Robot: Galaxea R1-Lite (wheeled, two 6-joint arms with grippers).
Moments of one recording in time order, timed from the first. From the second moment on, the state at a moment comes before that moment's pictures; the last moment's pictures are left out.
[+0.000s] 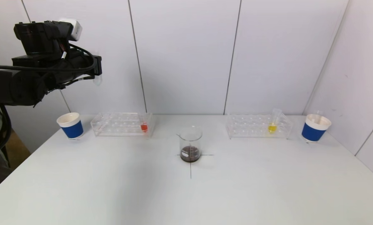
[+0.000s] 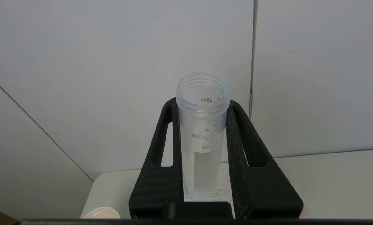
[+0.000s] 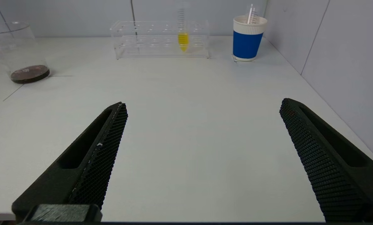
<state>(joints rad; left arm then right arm) -0.05 1.85 -1.40 -0.49 0.05 0.14 0.00 0.00 0.00 0.00 -0.03 0.02</state>
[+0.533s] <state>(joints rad) 0.11 1.89 -1.40 -0.50 0.00 0.12 0.00 0.00 0.00 0.00 -0.03 0.02</state>
